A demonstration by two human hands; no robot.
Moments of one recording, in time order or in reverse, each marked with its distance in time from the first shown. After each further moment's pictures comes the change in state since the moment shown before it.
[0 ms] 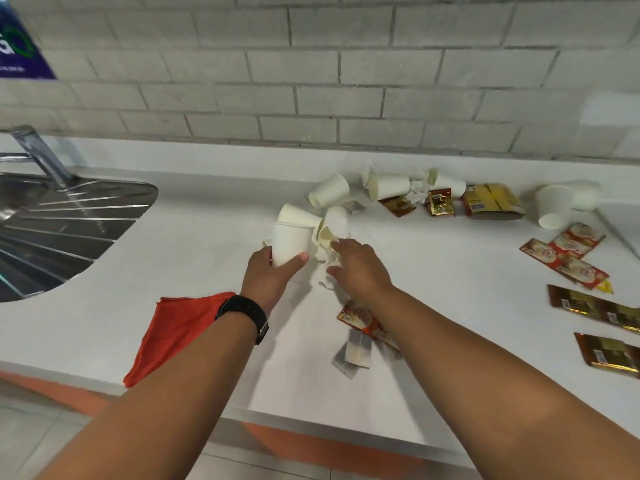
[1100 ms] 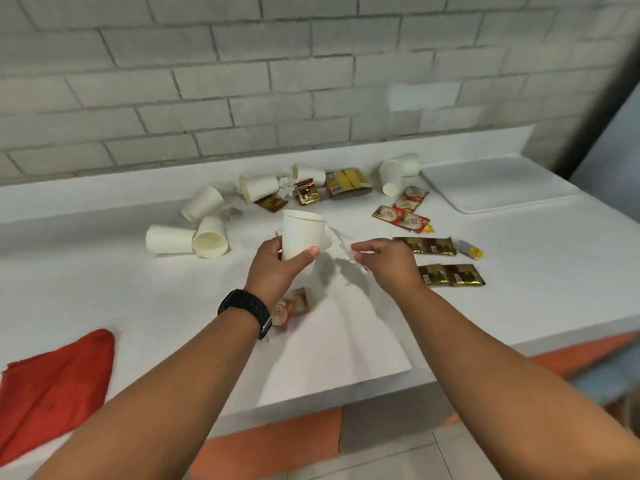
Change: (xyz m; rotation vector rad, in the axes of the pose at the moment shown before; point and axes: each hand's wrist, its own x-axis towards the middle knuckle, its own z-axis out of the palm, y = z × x) left_hand -0.083 0.082 0.160 -0.037 -0.382 0.201; right_hand -0.168 0.130 -0.139 0.604 0.413 0.488
